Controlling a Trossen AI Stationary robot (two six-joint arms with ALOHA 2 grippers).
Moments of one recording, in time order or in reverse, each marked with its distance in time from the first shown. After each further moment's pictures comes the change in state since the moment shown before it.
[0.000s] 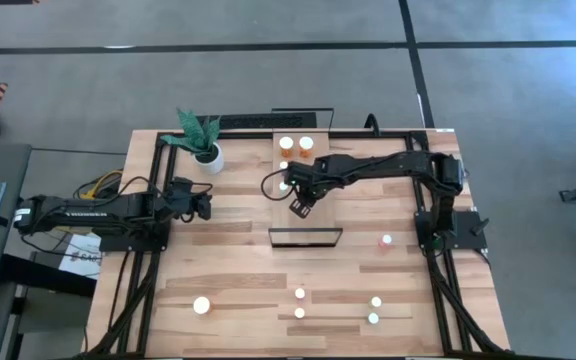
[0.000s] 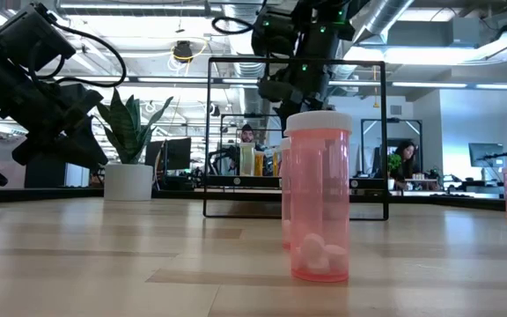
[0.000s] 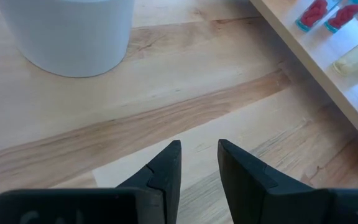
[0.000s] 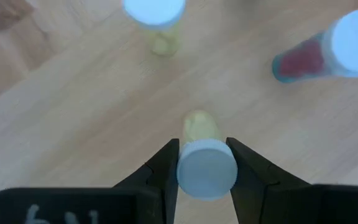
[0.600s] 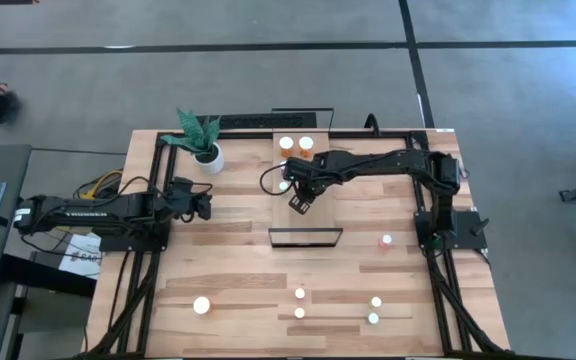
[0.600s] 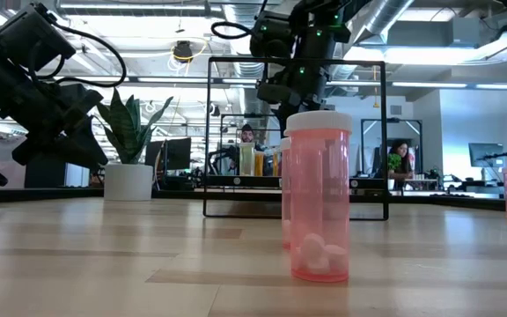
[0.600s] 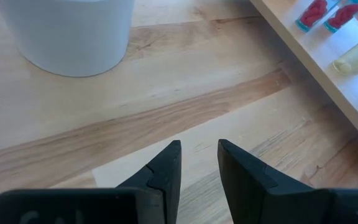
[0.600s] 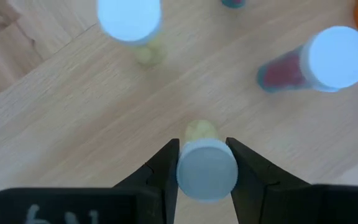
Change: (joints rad) left arm 0.000 0.000 0.000 0.000 0.002 0.000; right arm -0.024 0.017 0.029 -0.012 -0.004 -0.028
